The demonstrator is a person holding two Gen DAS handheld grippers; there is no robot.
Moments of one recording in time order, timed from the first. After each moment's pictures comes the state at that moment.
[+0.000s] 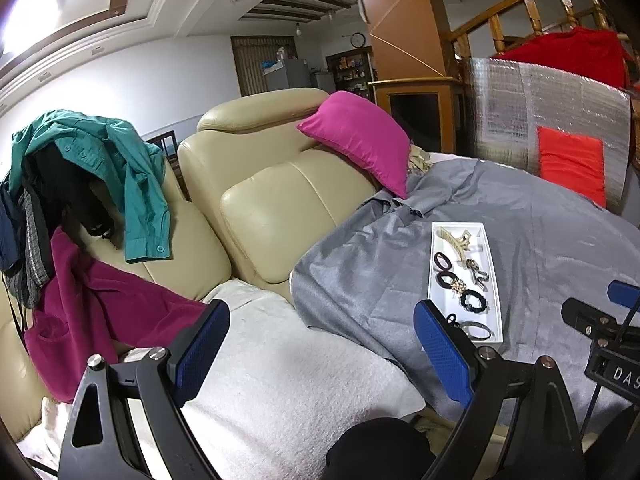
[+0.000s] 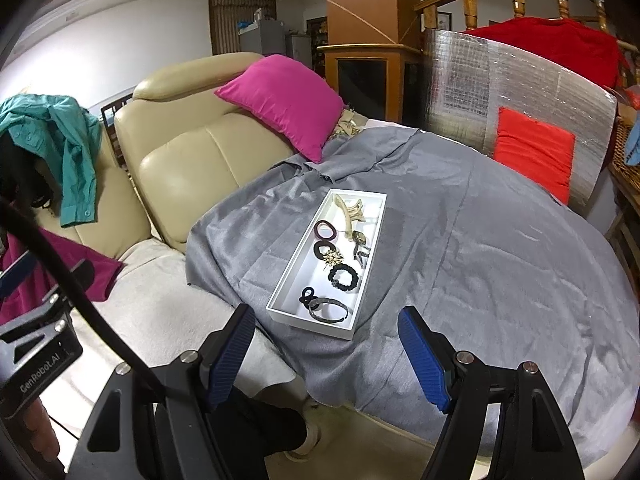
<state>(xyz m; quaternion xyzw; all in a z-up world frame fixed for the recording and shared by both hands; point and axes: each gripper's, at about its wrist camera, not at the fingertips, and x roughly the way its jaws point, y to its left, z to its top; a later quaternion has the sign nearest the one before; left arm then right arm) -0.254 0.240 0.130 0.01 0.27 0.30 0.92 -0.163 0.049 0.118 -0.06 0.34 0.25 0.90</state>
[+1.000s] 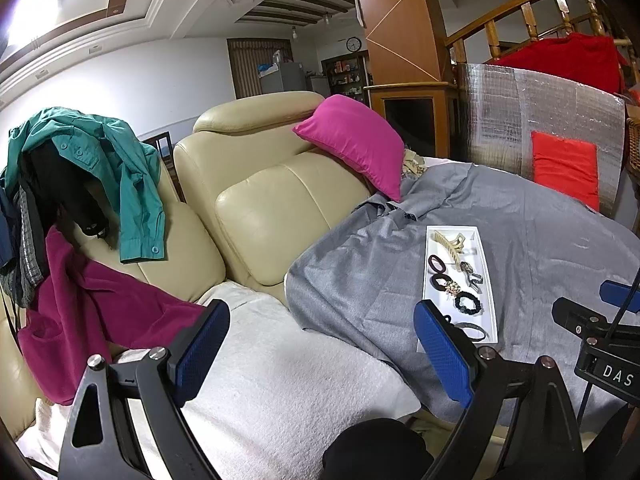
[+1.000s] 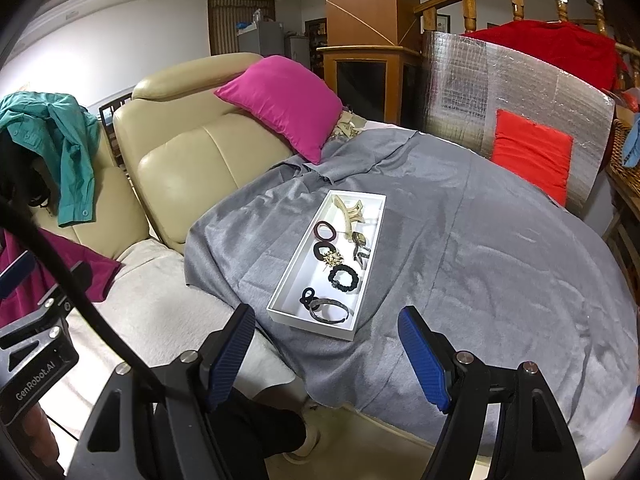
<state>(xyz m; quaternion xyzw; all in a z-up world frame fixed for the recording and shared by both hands) -0.262 0.246 0.129 0.00 0.26 0.29 0.92 -0.167 0.056 0.120 -0.06 0.33 0.25 0.91</state>
